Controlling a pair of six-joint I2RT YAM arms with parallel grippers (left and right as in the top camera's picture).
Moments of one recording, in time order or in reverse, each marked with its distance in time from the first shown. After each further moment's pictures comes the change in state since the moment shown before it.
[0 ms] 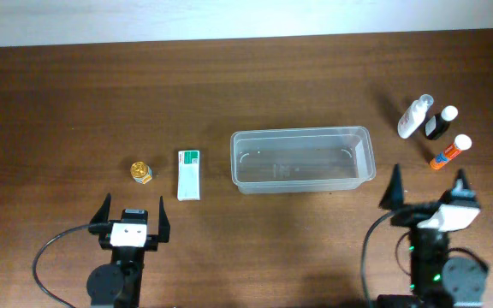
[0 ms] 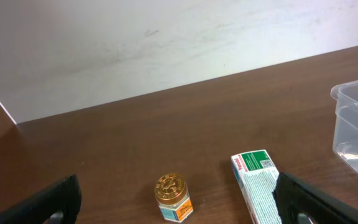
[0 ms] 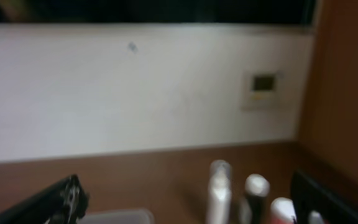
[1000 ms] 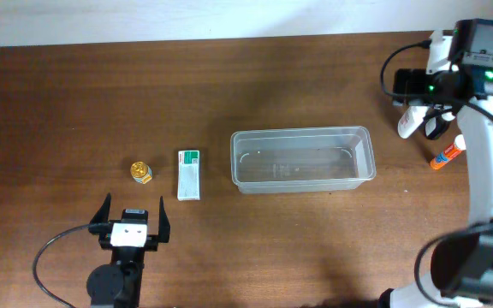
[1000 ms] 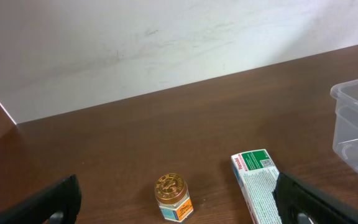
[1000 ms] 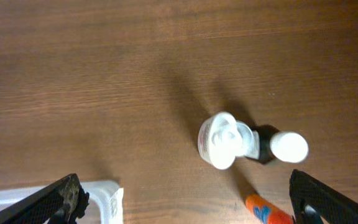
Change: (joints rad) left arm 0.000 0.000 0.000 0.000 0.000 0.003; right arm -0.141 1.552 1.337 -0.848 -0.127 -0.098
